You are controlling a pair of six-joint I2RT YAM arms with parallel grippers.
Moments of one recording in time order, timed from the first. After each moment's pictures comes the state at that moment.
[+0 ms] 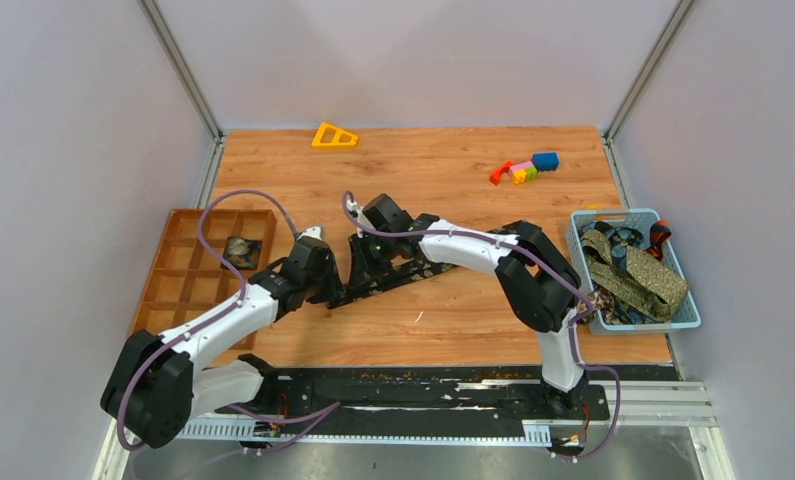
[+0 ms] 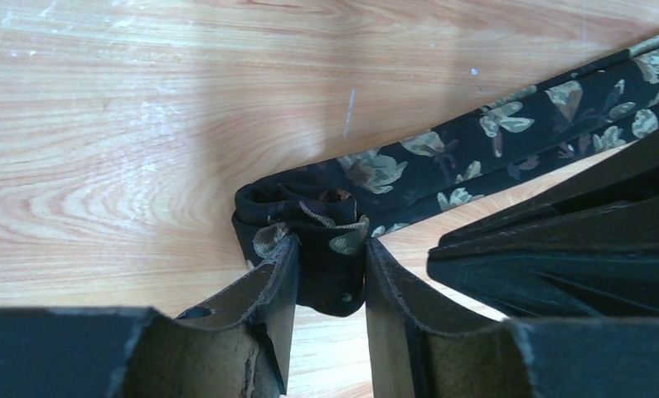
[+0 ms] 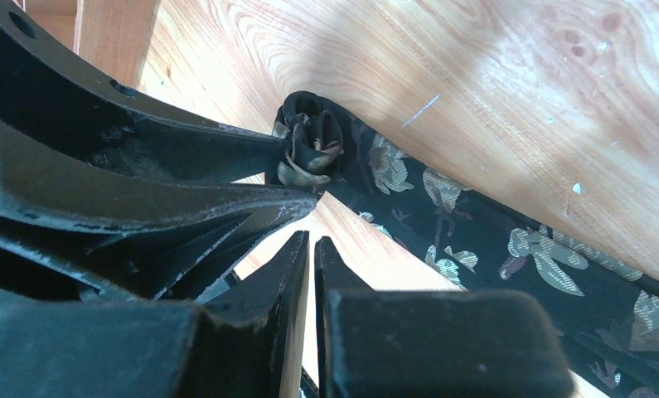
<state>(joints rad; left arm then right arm) -0.53 1.12 0.54 -0.33 -0.11 -0.68 0.88 2.02 1.47 -0.32 -0.45 0.49</state>
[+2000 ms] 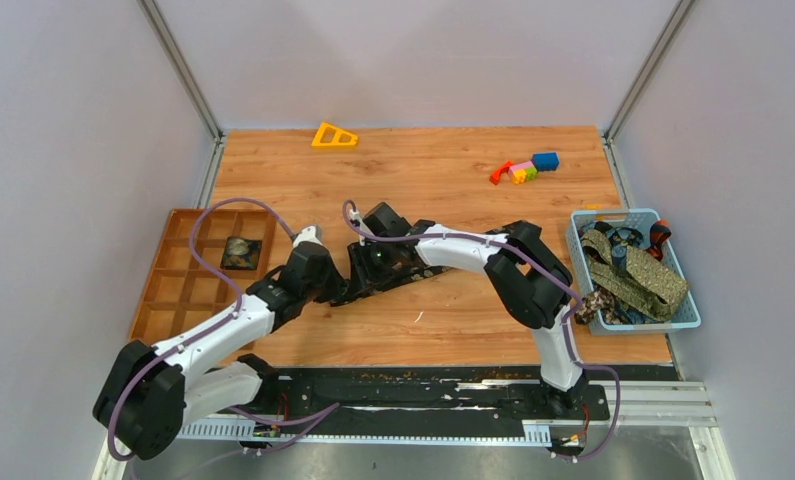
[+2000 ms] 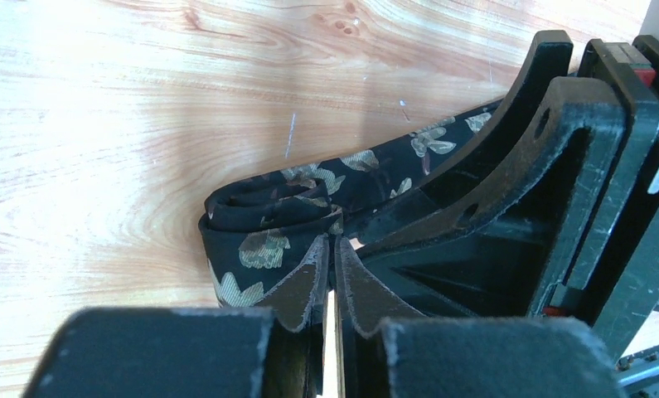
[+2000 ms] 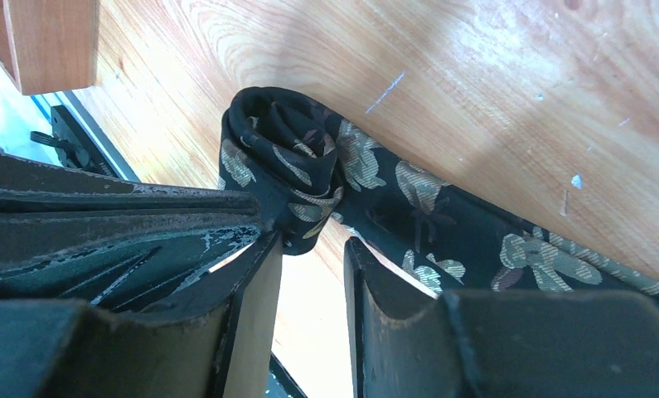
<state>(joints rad) -0.57 1.06 0.49 -0.18 -0.12 -0.81 0.87 2.07 1.44 -0.30 -0.45 0.52</state>
